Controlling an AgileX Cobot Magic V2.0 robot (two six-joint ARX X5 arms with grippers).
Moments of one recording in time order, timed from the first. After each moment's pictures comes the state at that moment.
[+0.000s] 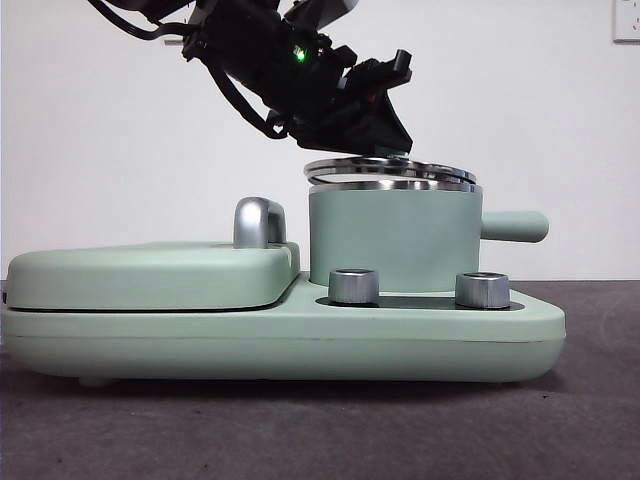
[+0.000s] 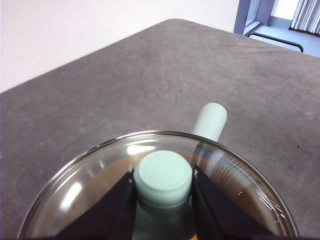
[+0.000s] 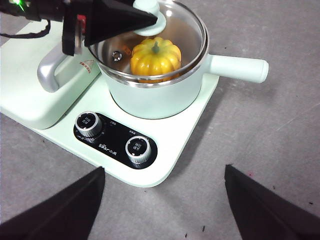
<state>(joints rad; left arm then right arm) -0.69 1.74 1.20 0.26 0.17 0.09 0.51 0.67 0.94 -0.88 -0.02 0.09</state>
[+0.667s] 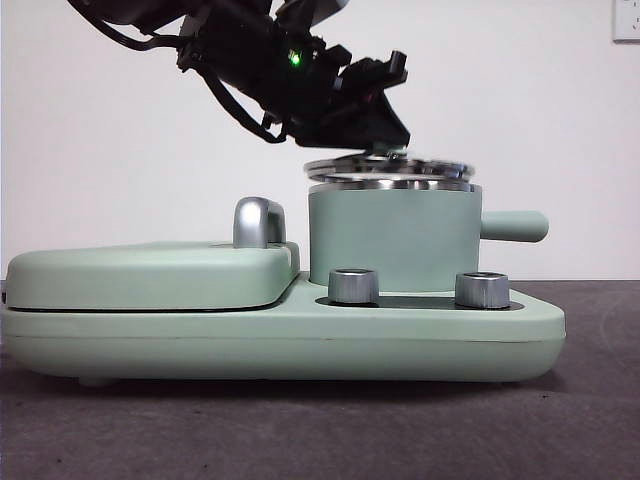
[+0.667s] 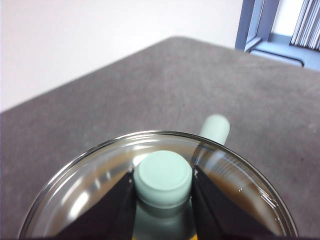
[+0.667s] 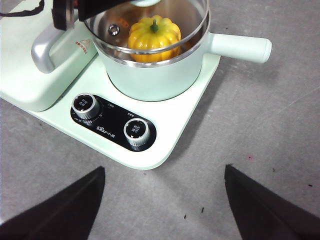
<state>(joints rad) -0.69 1.74 1.15 0.39 0.18 0.09 0.51 0.67 0.94 -0.94 -0.02 0.09</state>
